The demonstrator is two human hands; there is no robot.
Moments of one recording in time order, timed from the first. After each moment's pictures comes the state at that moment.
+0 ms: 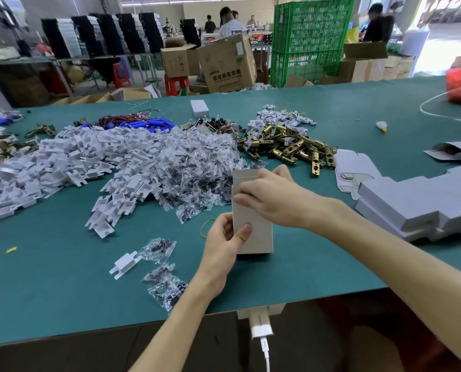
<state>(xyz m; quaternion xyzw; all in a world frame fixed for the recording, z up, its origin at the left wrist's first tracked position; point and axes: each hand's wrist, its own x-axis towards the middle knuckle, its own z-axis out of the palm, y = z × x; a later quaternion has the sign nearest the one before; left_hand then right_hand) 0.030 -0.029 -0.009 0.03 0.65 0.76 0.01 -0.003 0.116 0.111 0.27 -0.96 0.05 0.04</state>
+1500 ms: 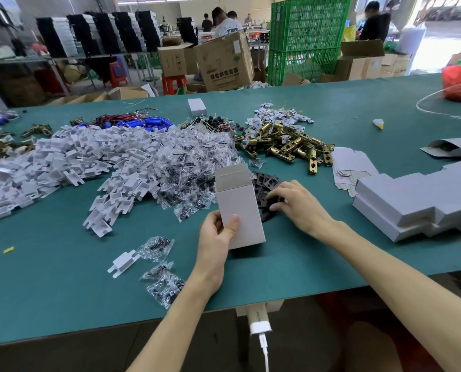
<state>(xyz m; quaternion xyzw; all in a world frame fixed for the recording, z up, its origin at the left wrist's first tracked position) 0.028 -0.029 -0.007 -0.03 0.61 0.79 -0.02 -0.044 0.187 0.016 0.17 -0.95 0.22 0.12</state>
